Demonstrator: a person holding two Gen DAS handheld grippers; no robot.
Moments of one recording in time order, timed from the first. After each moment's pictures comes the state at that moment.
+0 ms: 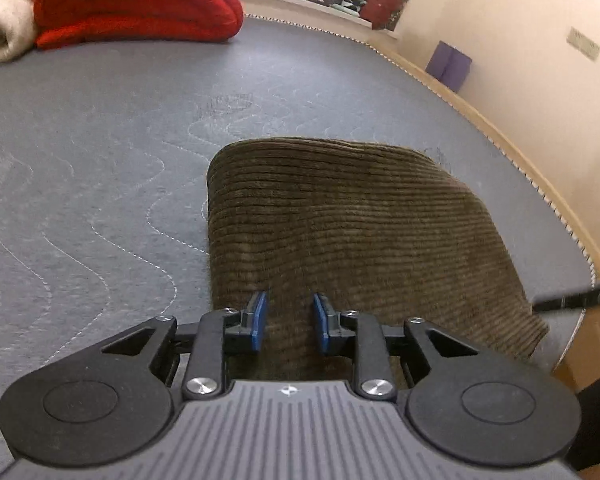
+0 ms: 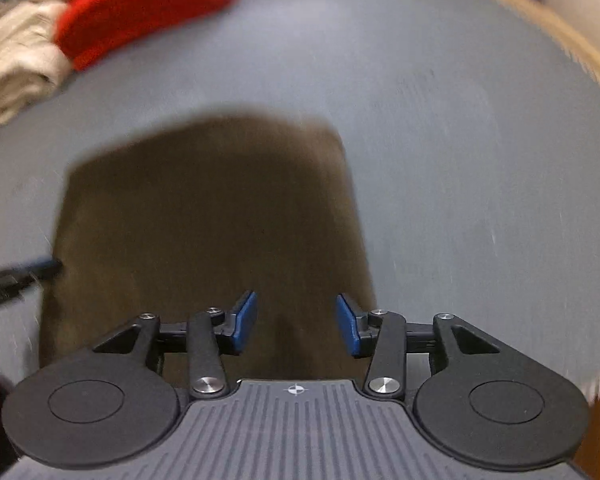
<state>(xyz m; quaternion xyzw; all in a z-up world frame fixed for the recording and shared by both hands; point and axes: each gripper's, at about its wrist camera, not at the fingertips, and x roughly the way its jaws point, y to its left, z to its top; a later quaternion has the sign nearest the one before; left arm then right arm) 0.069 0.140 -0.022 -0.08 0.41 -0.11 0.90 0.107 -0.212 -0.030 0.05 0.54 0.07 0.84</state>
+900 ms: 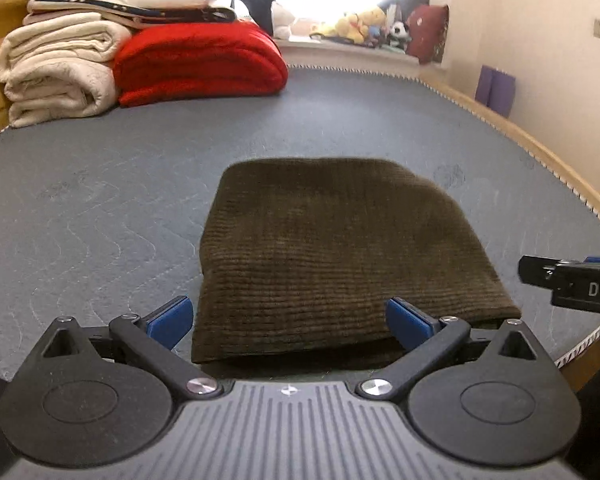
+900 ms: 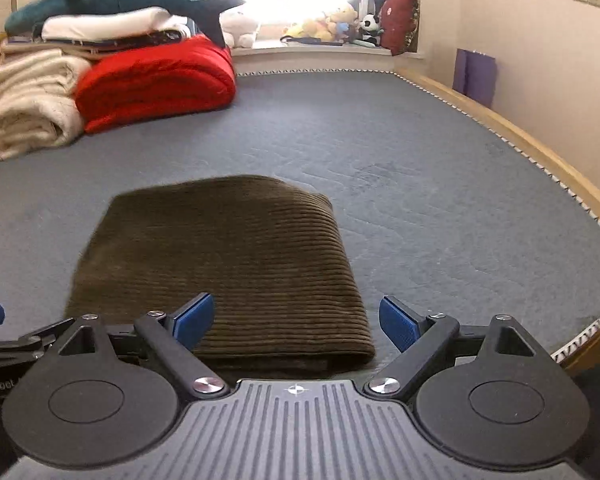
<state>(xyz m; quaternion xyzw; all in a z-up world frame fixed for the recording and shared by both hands) -0.060 0.025 0.028 -0.02 0.35 0.03 0.94 -0.013 -0.171 0.019 -0.01 0.35 0.03 0.94</state>
